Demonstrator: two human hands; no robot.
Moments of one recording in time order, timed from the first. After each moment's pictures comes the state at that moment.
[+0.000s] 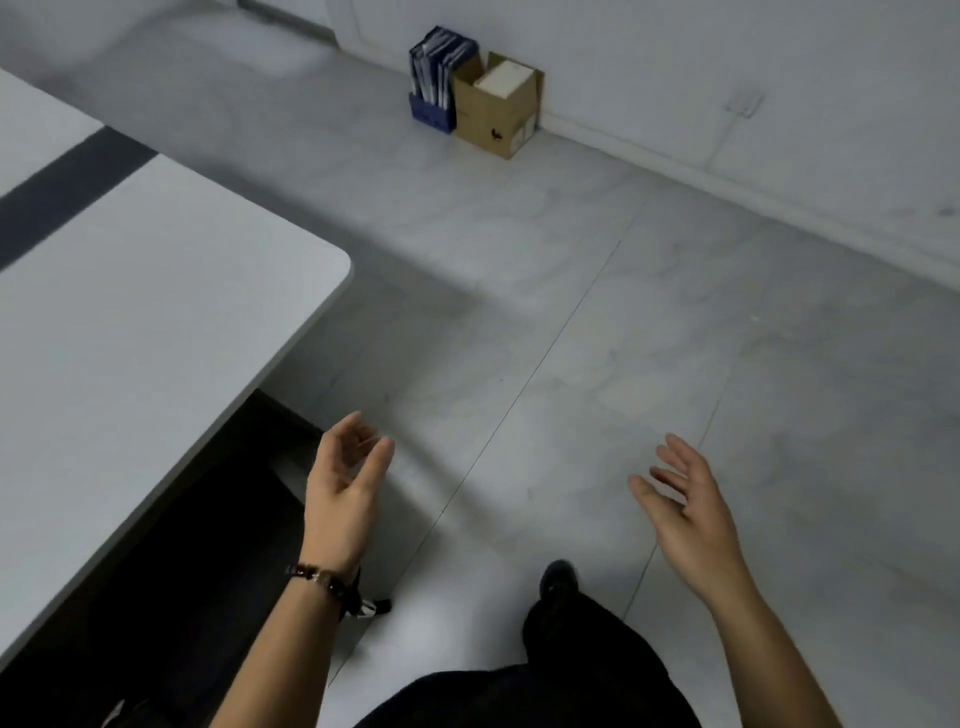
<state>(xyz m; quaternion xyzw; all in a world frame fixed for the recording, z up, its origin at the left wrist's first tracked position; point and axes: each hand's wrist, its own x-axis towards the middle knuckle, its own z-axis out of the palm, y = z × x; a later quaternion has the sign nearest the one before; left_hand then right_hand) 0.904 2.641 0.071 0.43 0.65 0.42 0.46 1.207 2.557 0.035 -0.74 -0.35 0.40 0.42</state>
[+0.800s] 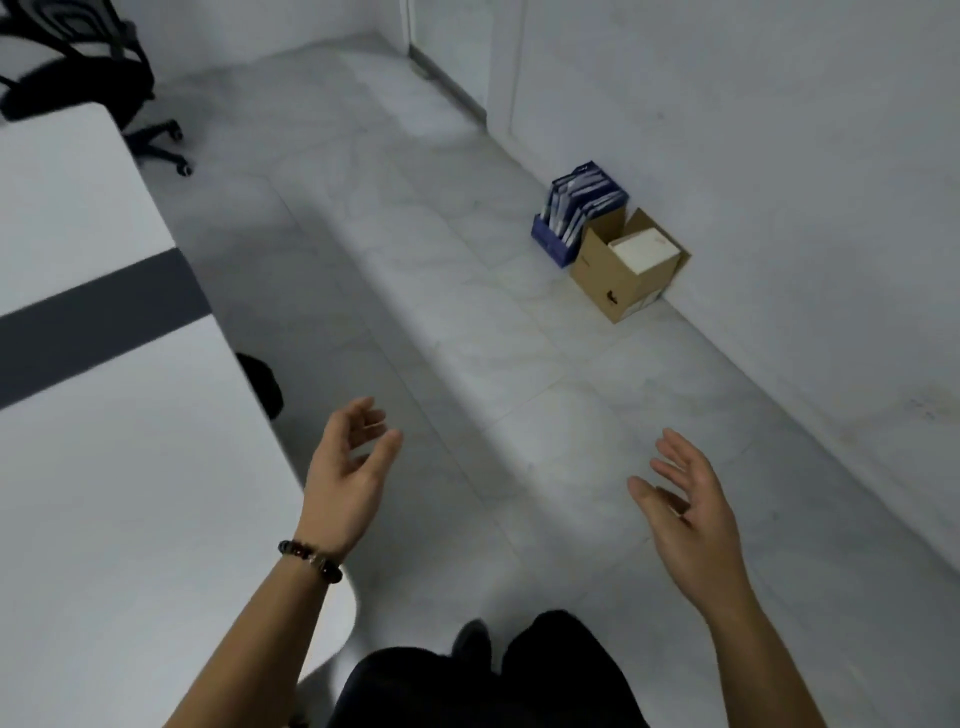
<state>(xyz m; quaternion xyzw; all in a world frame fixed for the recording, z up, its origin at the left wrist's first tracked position) 0.880 3.240 0.102 0.39 0.69 0.48 0.37 1.195 3.257 0.098 -0.64 -0.52 0.42 0.38</state>
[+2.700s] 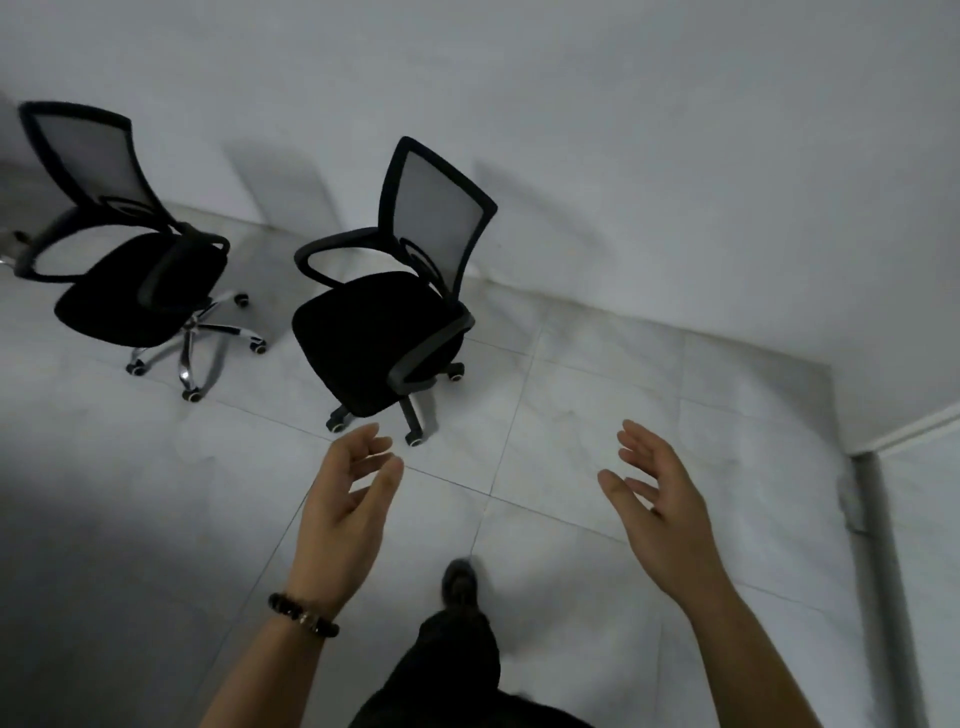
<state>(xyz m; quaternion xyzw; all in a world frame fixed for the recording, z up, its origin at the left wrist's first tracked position) -0.160 4.587 0.145 0.08 0.81 0.57 0.08 -0.037 4.843 0.114 -0.27 -0.78 0.54 0.15</state>
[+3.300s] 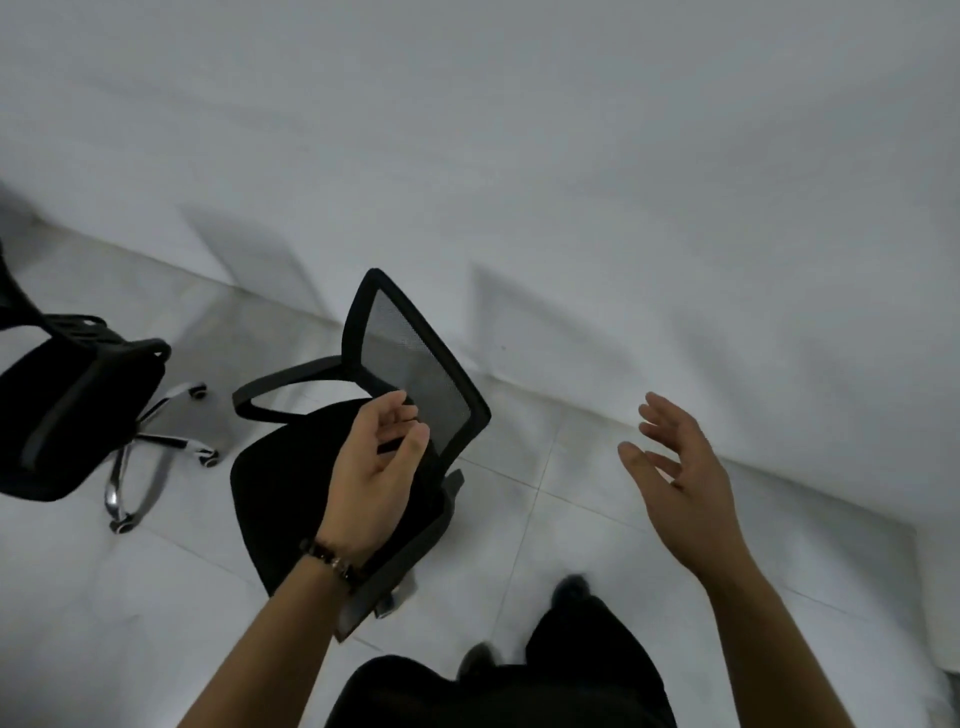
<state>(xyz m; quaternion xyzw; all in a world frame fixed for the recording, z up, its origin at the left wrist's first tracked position) -0.668 4.892 0.136 0.06 0.81 0.58 0.10 -0.547 5.146 0.124 -0.26 -0.80 0.52 0.15</state>
